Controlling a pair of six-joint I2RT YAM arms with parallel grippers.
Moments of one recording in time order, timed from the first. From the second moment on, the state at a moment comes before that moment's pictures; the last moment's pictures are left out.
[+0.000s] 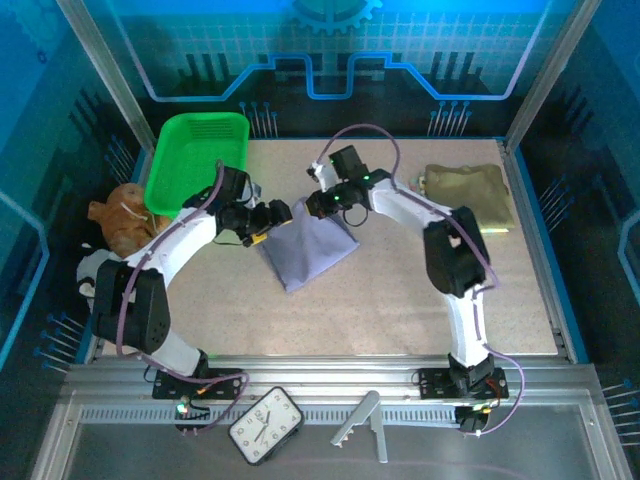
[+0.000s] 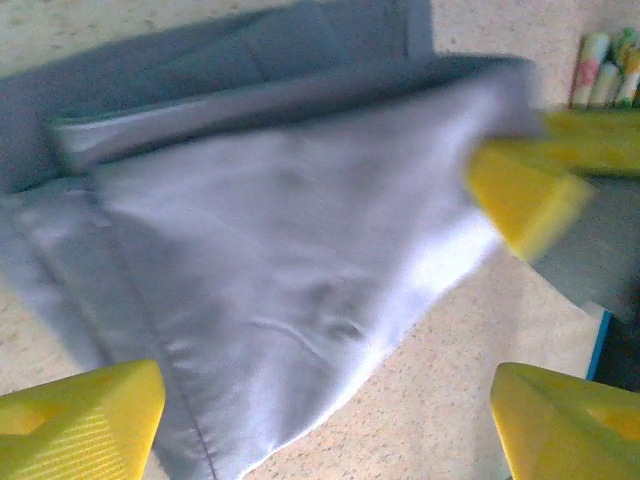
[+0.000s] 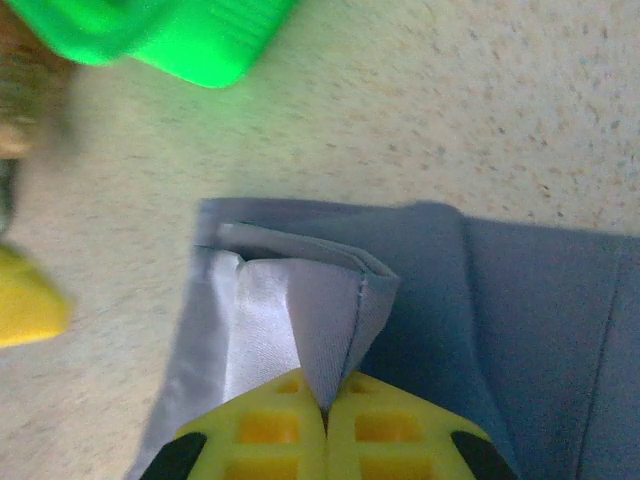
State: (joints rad) left arm -0.20 1.57 1.13 -0.57 0.46 -0.70; right arm 0.53 2.15 1.73 -0.50 -0.47 0.14
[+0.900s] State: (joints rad) left arm -0.20 1.89 1.19 -0.45 0.25 -0.80; right arm 0.51 2.49 2.13 -0.68 -0.43 0.15
